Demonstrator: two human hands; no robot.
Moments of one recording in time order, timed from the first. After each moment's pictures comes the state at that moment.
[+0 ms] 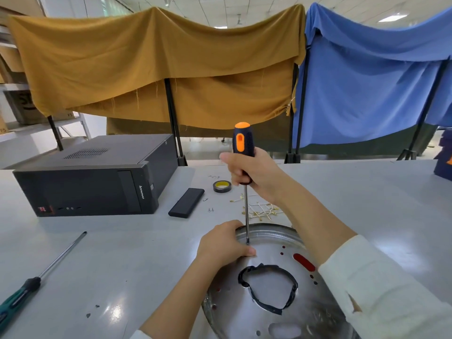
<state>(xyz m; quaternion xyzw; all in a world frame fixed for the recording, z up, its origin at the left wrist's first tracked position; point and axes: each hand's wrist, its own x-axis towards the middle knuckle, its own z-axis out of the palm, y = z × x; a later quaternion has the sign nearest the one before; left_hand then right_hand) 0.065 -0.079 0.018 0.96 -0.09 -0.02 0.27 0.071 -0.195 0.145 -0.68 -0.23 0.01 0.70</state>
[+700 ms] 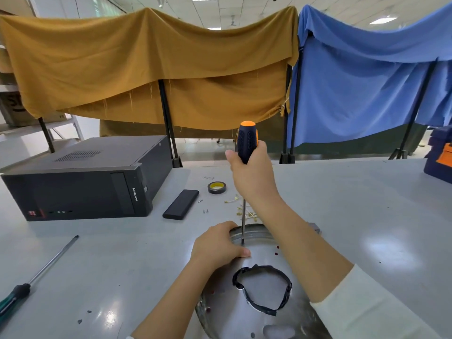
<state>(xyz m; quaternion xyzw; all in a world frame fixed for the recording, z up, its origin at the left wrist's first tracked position) 0.065 -0.080 0.016 0.96 -0.09 -0.01 0.28 0.060 -0.179 0.133 -0.74 -0.08 -0.27 0.61</state>
